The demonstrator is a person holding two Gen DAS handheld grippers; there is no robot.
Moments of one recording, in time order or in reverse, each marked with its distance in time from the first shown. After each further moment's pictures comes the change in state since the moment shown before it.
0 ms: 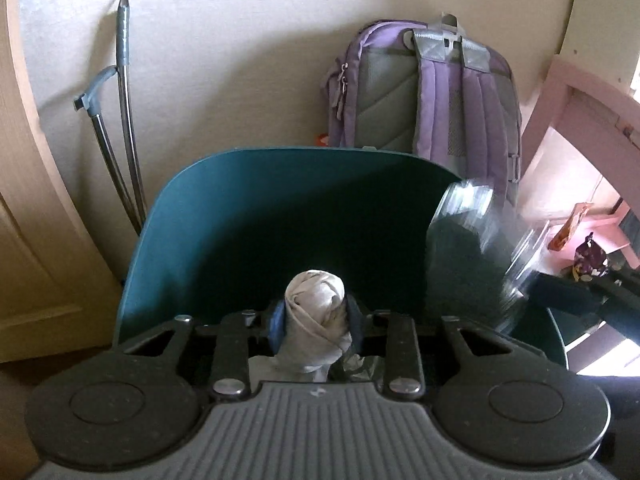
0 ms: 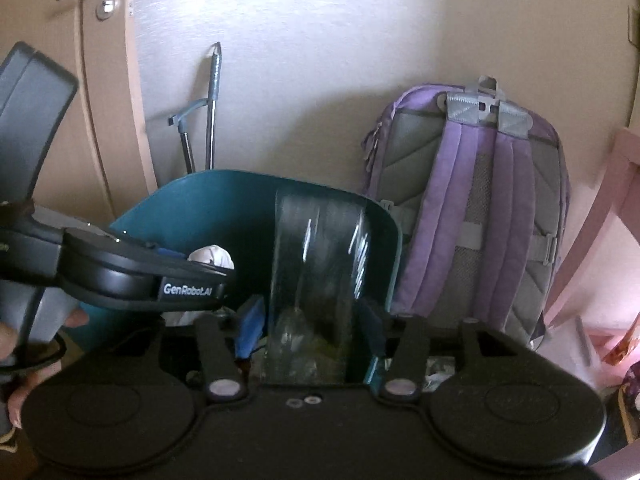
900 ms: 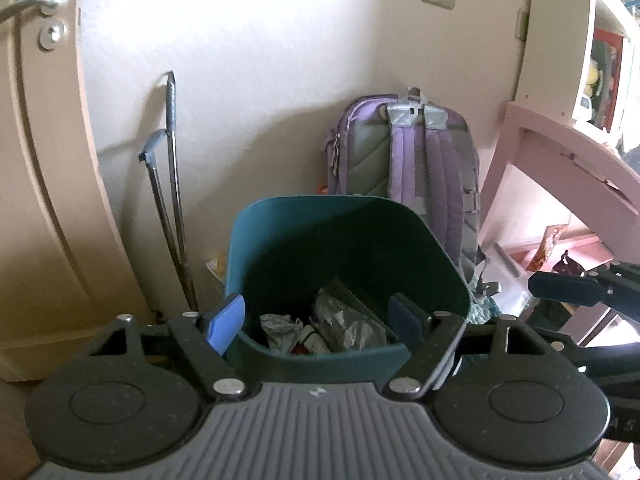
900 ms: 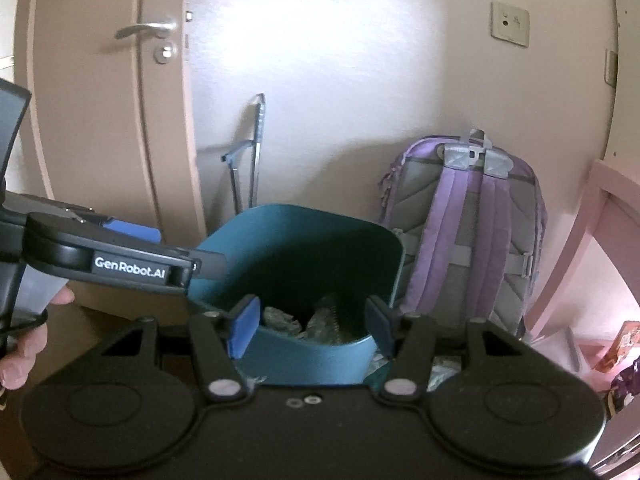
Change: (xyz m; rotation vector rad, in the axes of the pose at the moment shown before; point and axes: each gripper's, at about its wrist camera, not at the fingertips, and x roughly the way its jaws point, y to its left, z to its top) left arm -0.147 0.008 -0.045 0.030 -0.173 -0.004; right arm -0.128 0.023 -0.012 -0.008 -0.087 0.069
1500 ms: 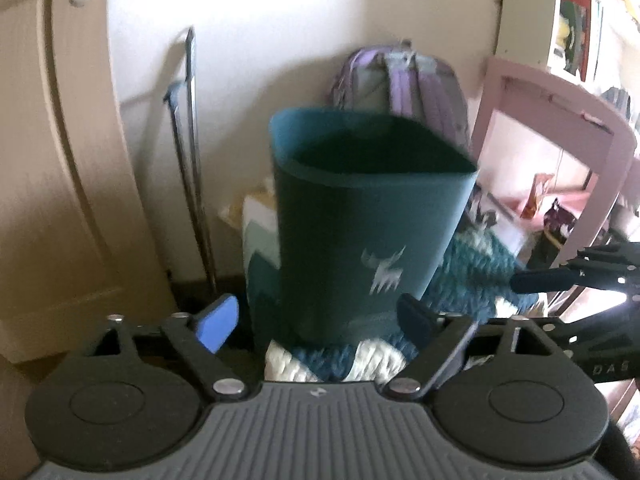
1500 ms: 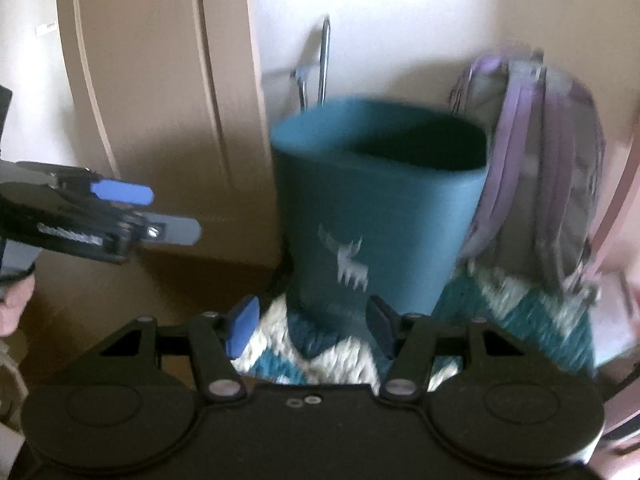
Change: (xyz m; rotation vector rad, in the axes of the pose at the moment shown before) left arm -0.034 0.055 -0.122 0.042 0.048 -0.030; right arm 0.024 0.042 -0.104 -0.008 0.194 0.152
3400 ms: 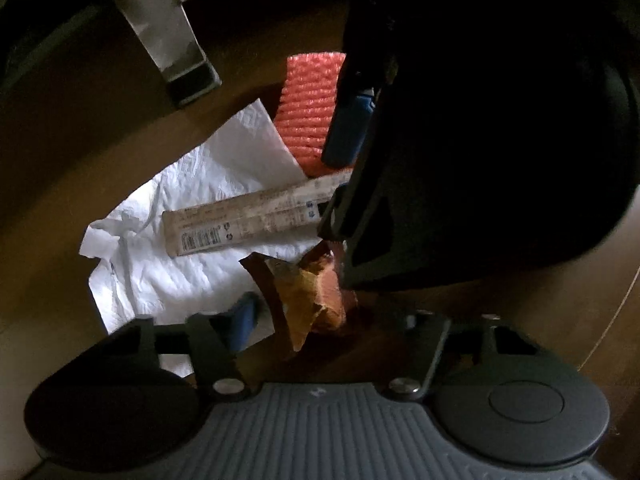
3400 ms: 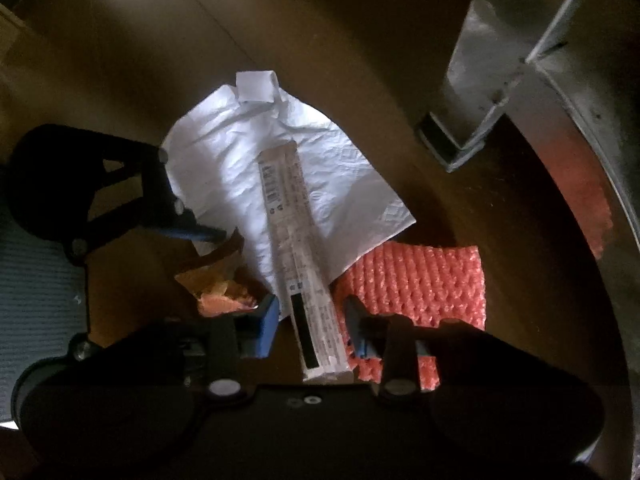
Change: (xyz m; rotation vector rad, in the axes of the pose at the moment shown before) left arm 0.393 0.007 -0.457 0.289 0.711 -0.117; right arm 0.491 0.056 -0.321 -0.442 0.749 0.272
